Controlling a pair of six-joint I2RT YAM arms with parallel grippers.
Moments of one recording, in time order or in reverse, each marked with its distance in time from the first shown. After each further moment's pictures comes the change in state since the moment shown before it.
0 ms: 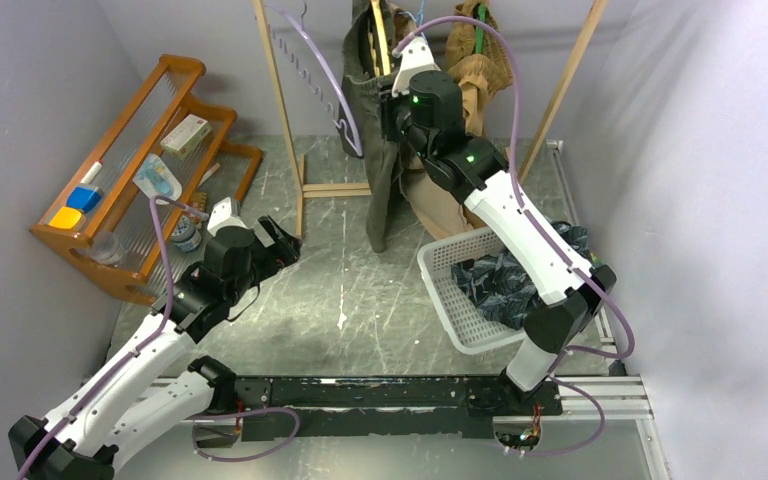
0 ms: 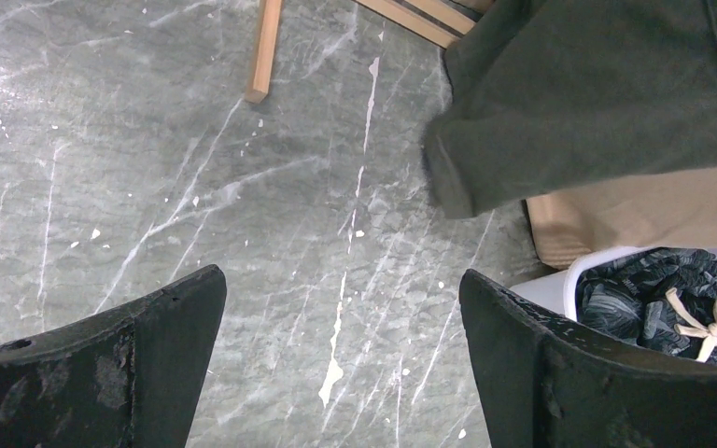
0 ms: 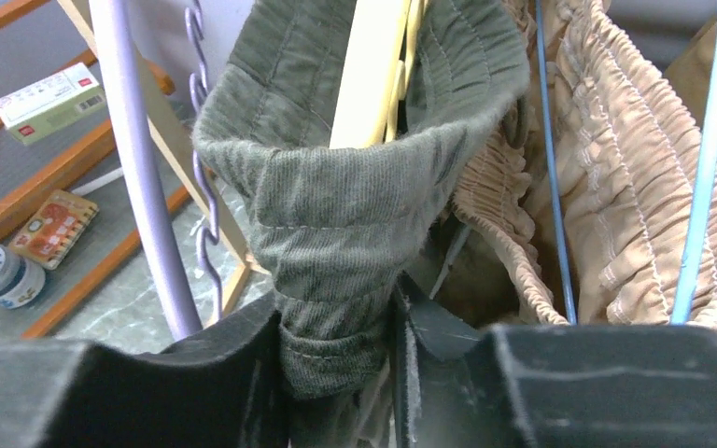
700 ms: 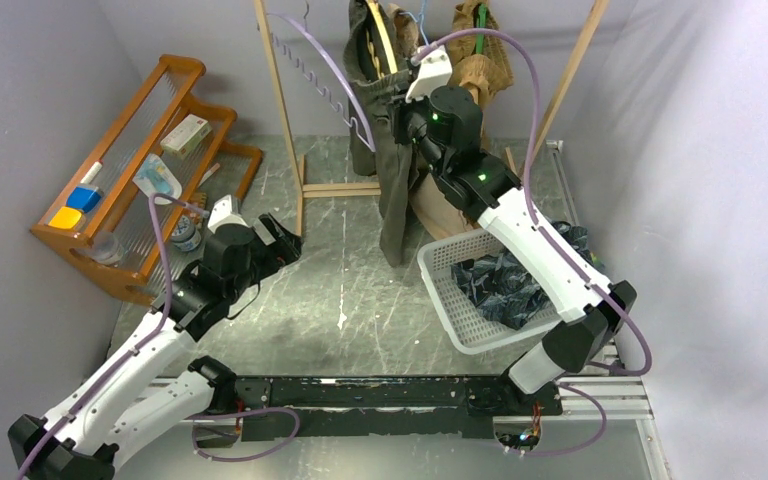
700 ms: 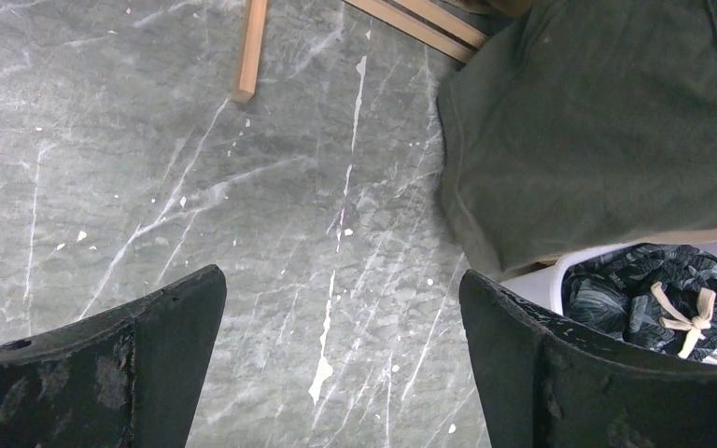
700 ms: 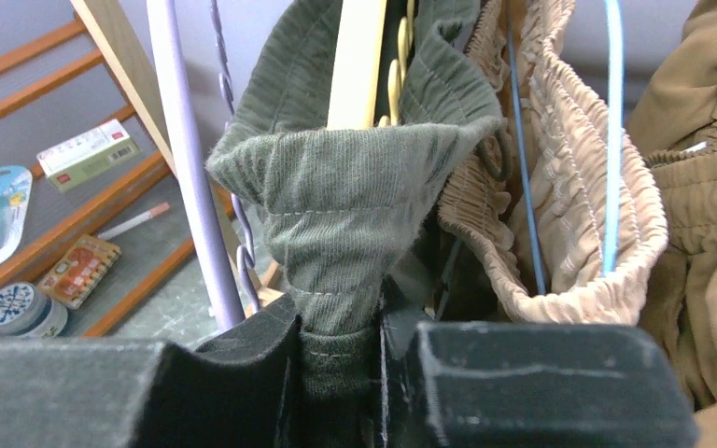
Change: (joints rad) left arm 0.000 0.016 0.020 -0.001 0.018 -0.003; right arm 0.000 -0.114 -0.173 0.179 -0.001 -0.006
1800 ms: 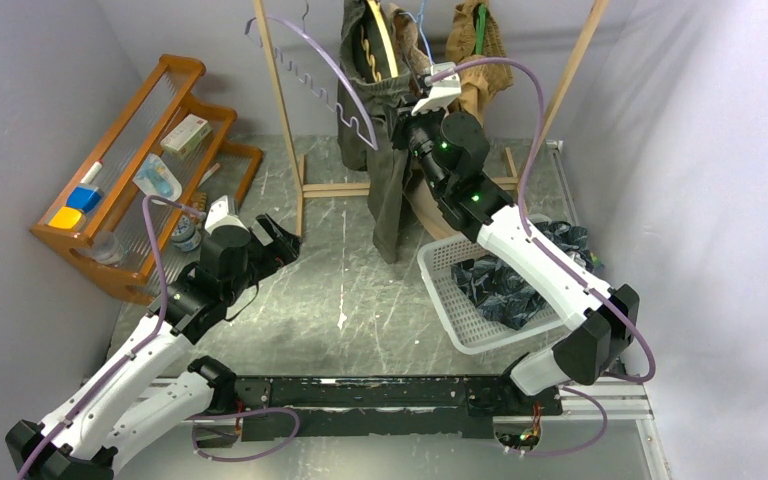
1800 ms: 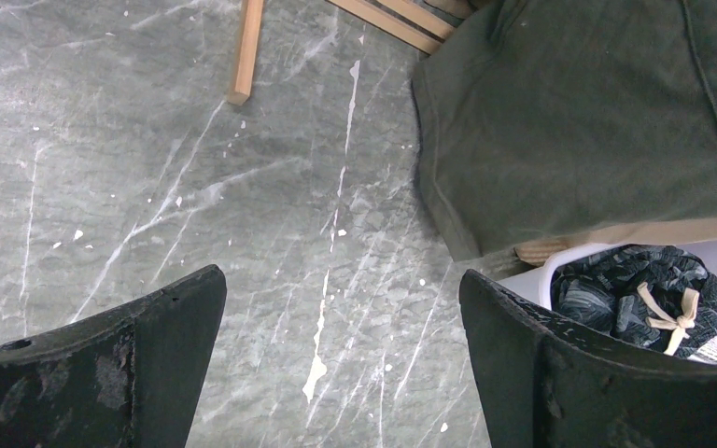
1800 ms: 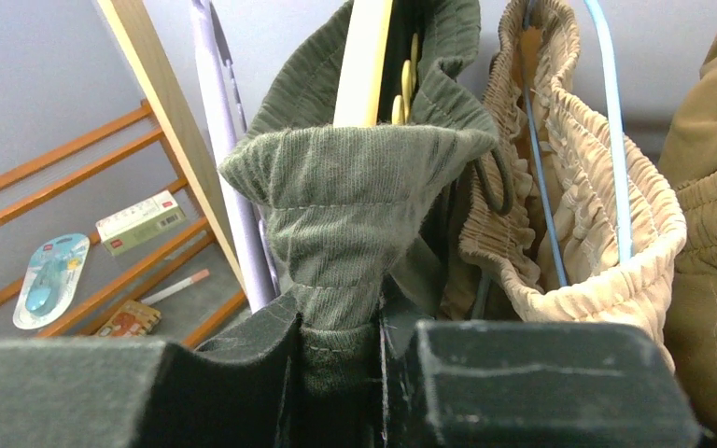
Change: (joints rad) left arm 0.000 -0.029 0.000 -0.008 0.000 -0.012; right arm 0.000 -0.100 -0.296 0.423 -0.036 0.030
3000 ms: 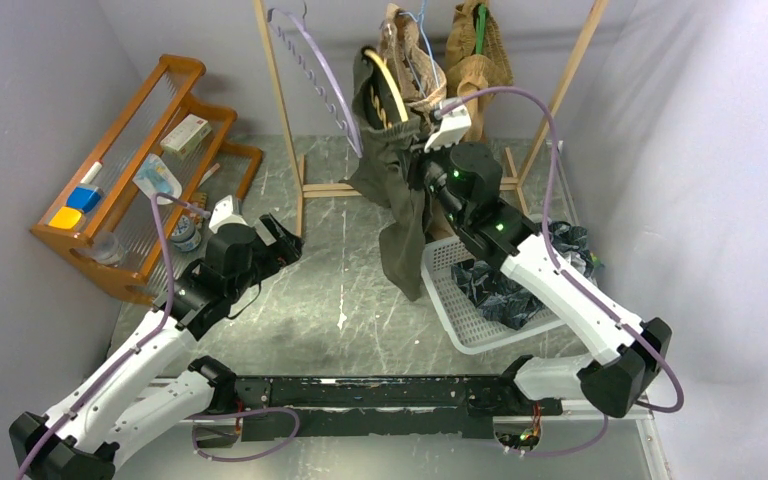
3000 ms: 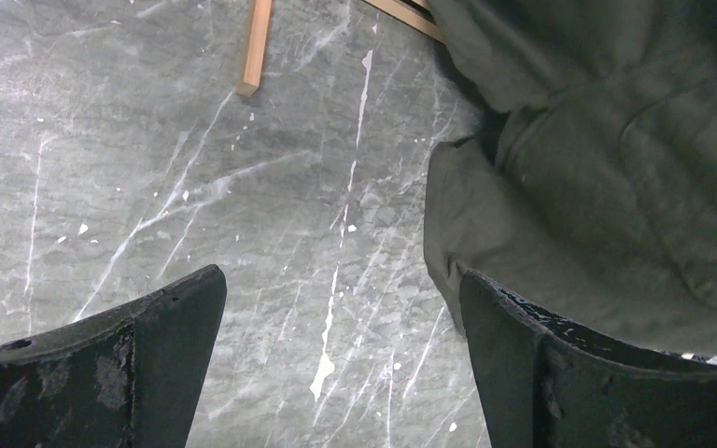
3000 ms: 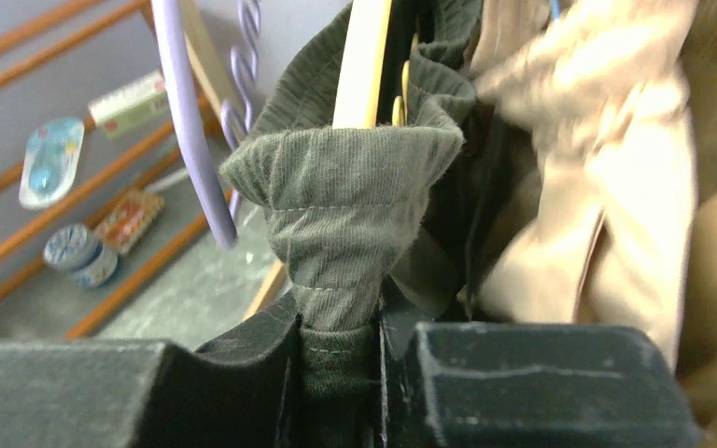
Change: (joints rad) left arm 0.000 0.036 0.000 0.000 0.000 0.000; right arm 0.028 -0.176 -0.145 -0.208 0.012 0.047
